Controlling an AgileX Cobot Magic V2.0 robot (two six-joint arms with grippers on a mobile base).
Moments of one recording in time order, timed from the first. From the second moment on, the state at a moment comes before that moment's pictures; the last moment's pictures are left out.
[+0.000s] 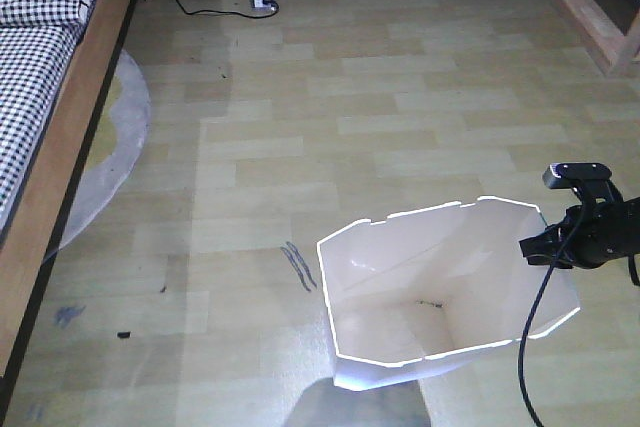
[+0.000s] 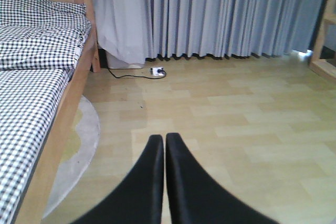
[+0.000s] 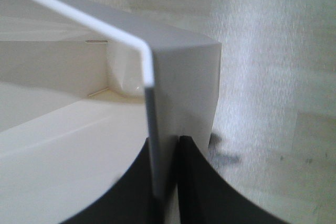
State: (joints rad) left arm -0.02 -0.02 0.03 -0.01 0.25 -0.05; right arm -0.31 2.02 -0.84 1.02 0.49 -1.40
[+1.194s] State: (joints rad) left arm -0.02 -0.02 0.03 -0.01 0.25 -0.05; right arm -0.31 2.02 -0.84 1.02 0.49 -1.40
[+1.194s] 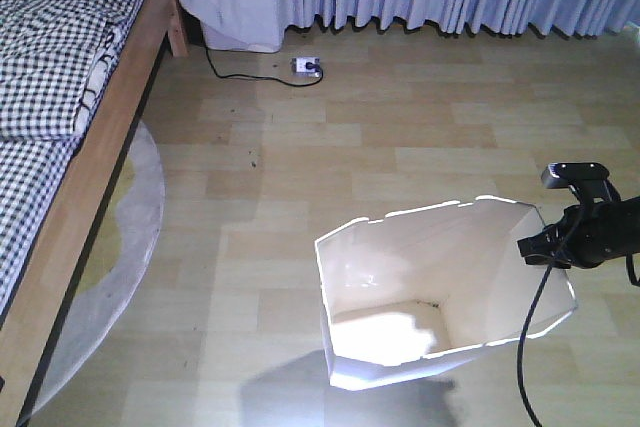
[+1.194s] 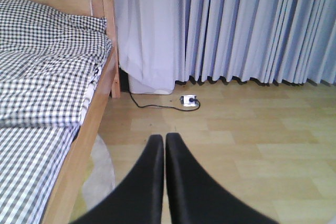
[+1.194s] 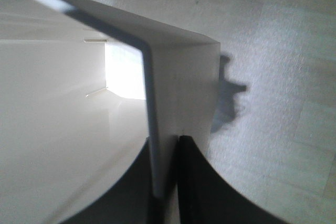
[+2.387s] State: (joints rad) left arm -0.02 -0.02 0.03 -0.01 0.25 -0.05; right arm -0.31 2.02 -0.84 1.02 0.49 -1.40
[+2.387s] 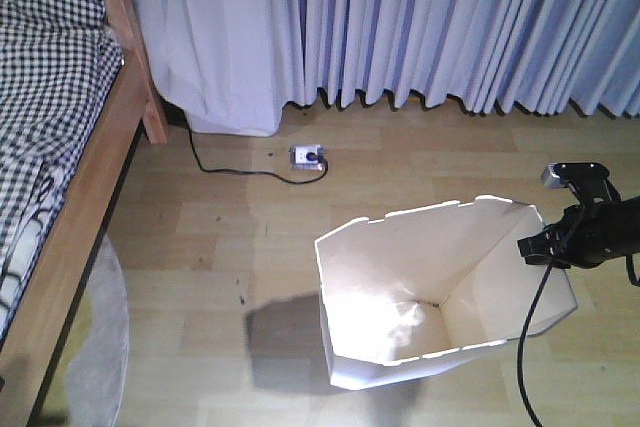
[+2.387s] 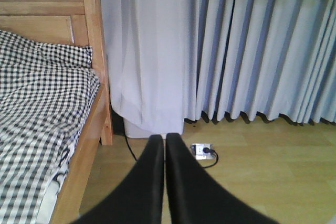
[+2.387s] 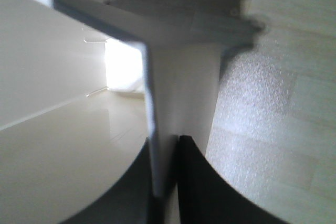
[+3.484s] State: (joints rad) left arm -0.02 -0.02 0.03 -0.01 0.25 -0.05; right arm -0.31 2.02 -0.84 1.02 0.50 -1.40
